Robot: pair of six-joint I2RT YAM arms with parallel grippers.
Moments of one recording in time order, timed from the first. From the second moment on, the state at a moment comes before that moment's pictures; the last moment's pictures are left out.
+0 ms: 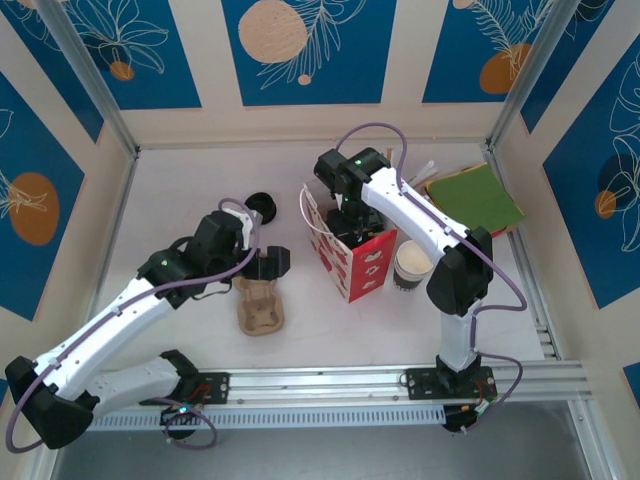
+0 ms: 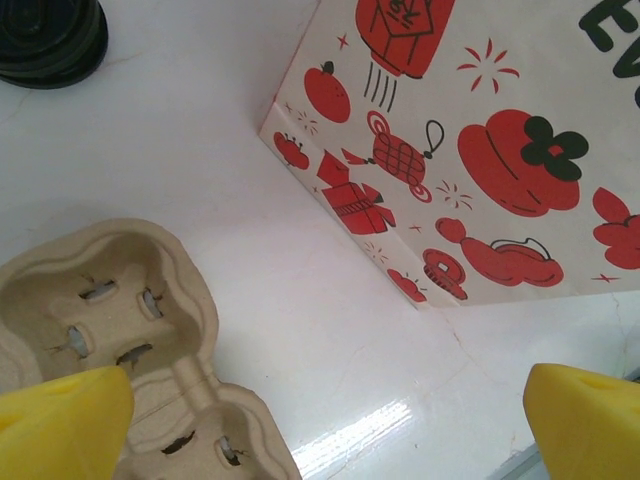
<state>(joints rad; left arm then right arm) -0.70 1.01 1.00 -0.75 0.05 -0.53 0.67 1.92 1.92 -1.52 0.08 0.38</state>
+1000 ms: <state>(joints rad) -0.70 1.03 1.01 -0.73 0.08 -0.54 0.66 1.93 1.92 -1.51 0.07 0.37</state>
